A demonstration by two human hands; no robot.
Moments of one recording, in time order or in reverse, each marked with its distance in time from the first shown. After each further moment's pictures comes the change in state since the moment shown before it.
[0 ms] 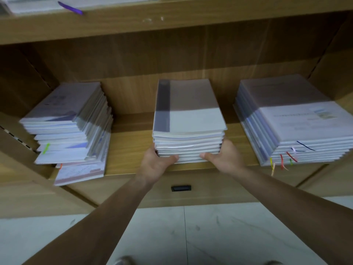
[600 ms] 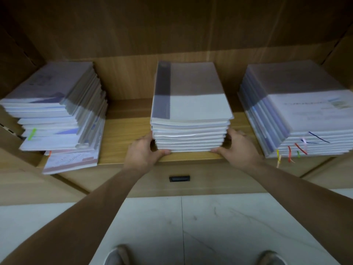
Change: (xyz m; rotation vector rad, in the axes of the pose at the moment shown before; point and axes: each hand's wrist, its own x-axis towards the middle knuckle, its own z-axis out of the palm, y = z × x) left_hand 0.012 -0.008 -0.020 0.753 0.072 0.121; right_hand 0.006 0.025 -0.019 -0.394 -0.013 -0.097
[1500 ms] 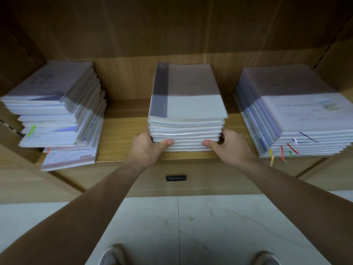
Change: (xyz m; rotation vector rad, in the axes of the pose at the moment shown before) left_hand -0.002 0.020 0.001 -0.348 0.024 -0.047; right_hand -0.010 -0.026 -0.012 0.165 -0.024 -0.014
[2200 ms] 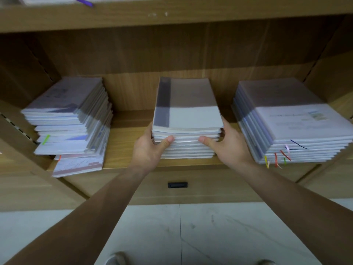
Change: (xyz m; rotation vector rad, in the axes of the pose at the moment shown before) left_hand -0.018 0.029 -0.013 -0.066 0.092 0.070; right_hand -0.009 -0.030 -0.014 0.165 0.175 -0.104
